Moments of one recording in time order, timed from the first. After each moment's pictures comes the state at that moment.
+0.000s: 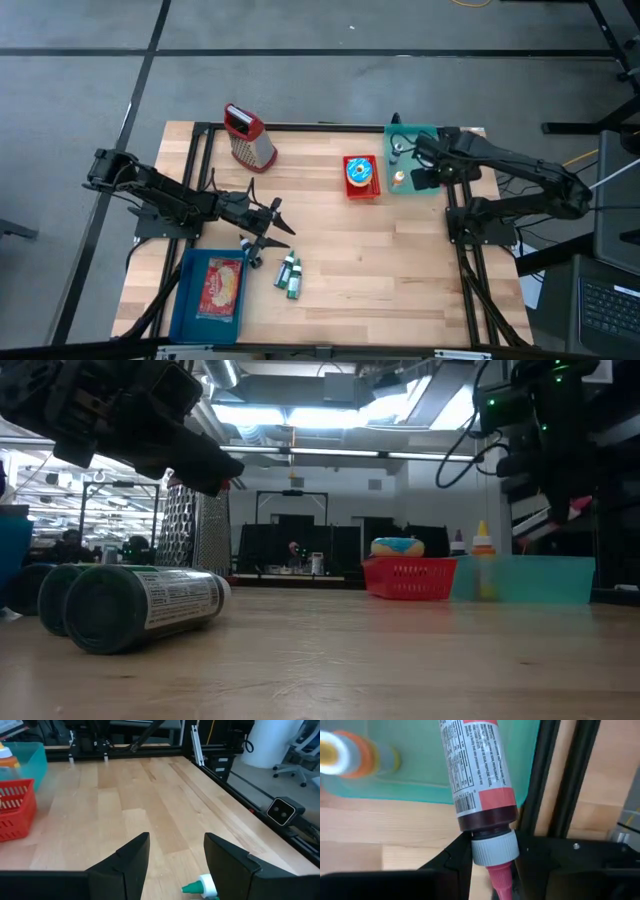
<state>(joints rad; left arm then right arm) -0.11 1.30 0.31 0.73 0.21 -0.01 -0.49 1.14 0.92 -1.41 0.16 0.91</state>
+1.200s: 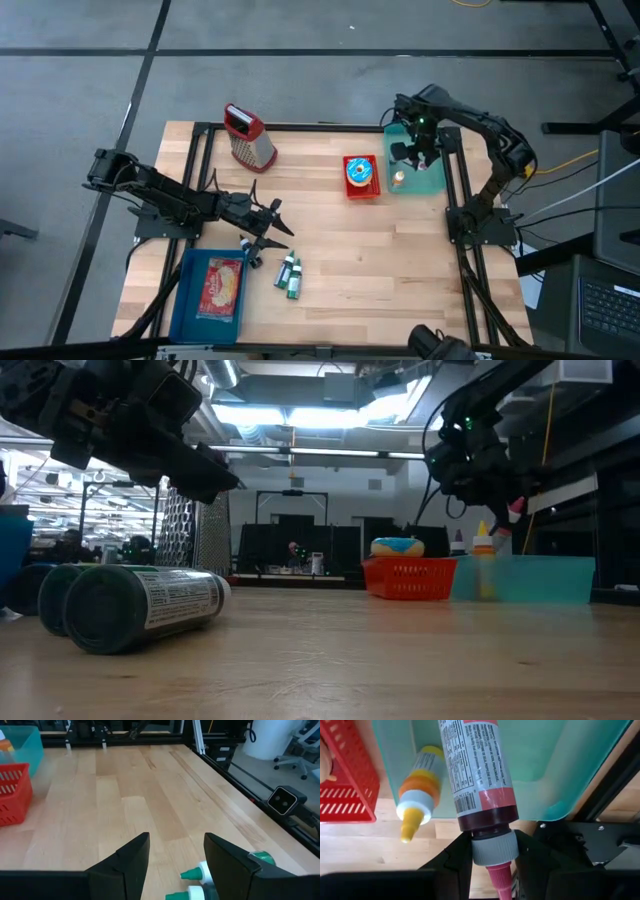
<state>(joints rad) -0.11 1.30 0.31 0.68 0.21 -0.02 -0.83 1.71 1.36 -1.57 -0.18 0.57</state>
